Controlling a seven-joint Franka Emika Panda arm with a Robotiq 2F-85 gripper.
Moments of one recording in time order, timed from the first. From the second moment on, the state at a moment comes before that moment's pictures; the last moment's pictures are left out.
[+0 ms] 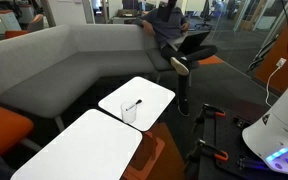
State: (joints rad) arm 0.11 -0.55 -0.12 -2.45 0.20 2.05 -0.23
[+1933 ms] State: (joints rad) arm -0.11 0.37 -0.12 -2.12 0.39 2.55 0.58
